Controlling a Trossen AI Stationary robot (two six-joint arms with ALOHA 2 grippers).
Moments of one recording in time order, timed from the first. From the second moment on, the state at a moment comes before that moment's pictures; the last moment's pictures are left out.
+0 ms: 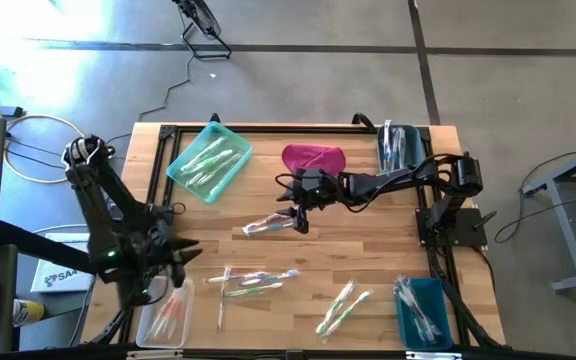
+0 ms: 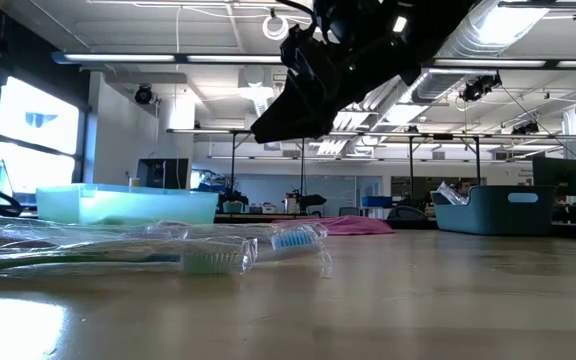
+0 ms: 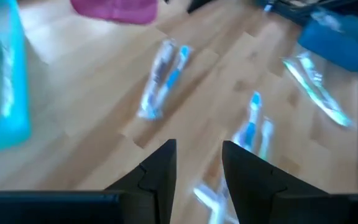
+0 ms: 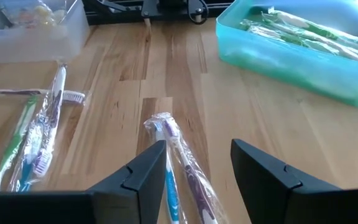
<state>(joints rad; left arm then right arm) -1.16 1.15 0.87 -1.19 -1.00 -1.85 -0.09 1.77 1.06 0.21 -0.11 0.03</state>
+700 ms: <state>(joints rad) -0.76 1.15 0.87 -1.01 -0.98 -1.29 -0.08 1.77 1.06 0.18 -0.11 0.03</state>
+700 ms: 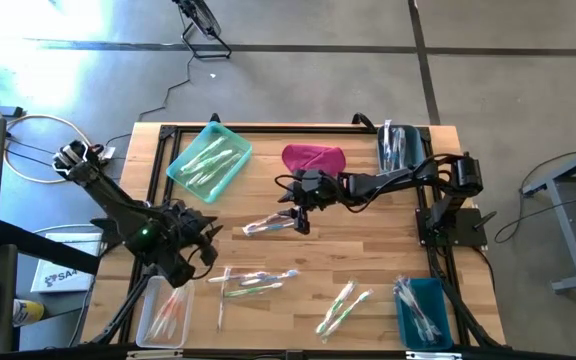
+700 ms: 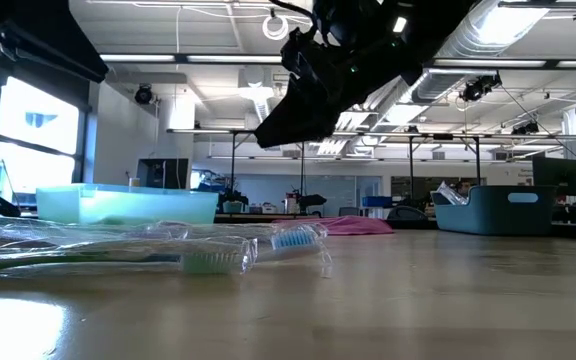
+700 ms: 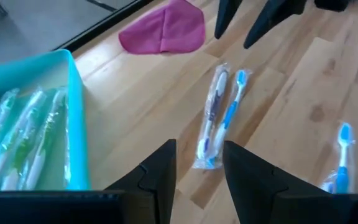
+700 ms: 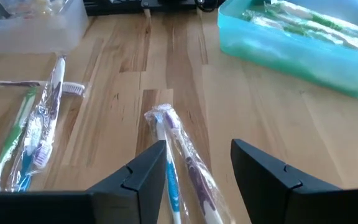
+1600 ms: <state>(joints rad) -0.57 1.15 0.76 -0.88 -0.95 -1.23 -0.06 1.77 0.98 -0.01 -0.06 0.22</state>
